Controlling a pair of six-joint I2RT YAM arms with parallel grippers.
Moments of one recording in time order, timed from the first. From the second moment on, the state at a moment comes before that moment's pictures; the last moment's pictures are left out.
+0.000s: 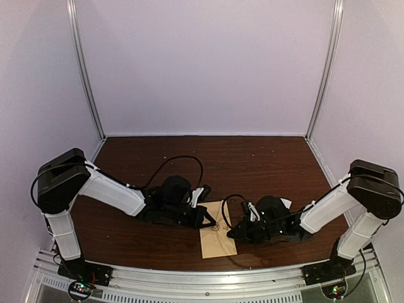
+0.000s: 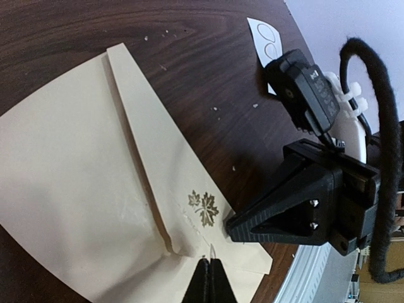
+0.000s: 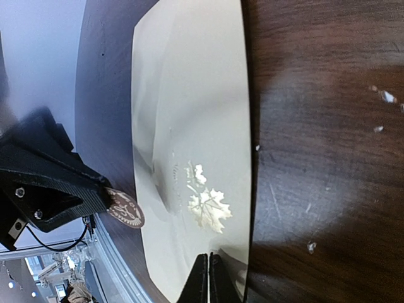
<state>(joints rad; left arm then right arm) -1.00 1.86 0.87 0.33 0.41 -0.72 0.97 1.64 0.42 0.57 -0.26 1.16</state>
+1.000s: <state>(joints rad) -1.00 1.92 0.90 0.27 0.30 -0.65 0.97 1.66 0.43 0.60 -0.26 1.16</state>
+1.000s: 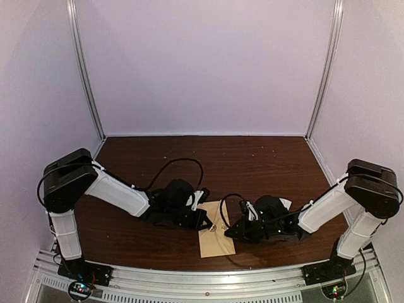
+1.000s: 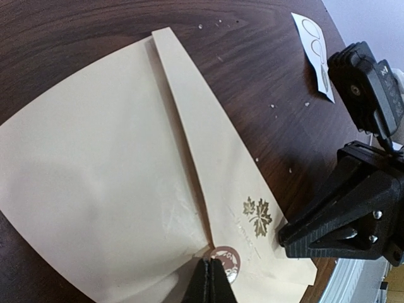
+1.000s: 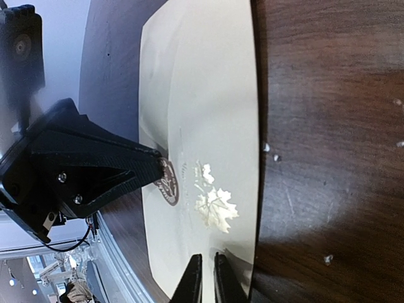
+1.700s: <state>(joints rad) -1.00 1.93 0.91 0.26 0.29 -0.65 0.97 1.62 0.56 0.47 -0.26 1.05</state>
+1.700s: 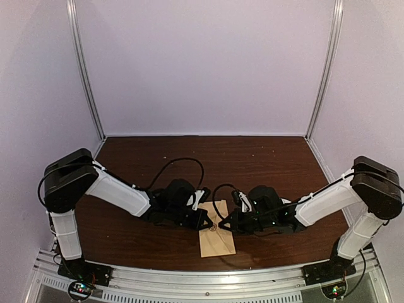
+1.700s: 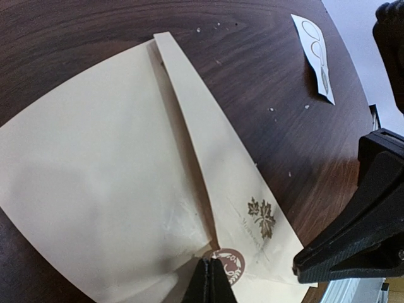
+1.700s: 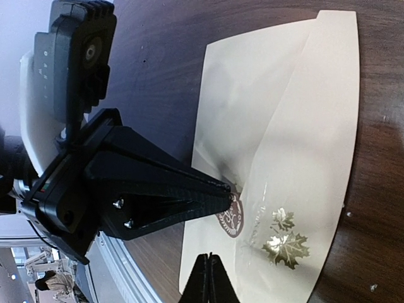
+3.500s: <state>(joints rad) -1.01 1.84 0.94 0.10 0.14 -0.61 0.95 1.83 0.61 0.61 -0.26 1.08</state>
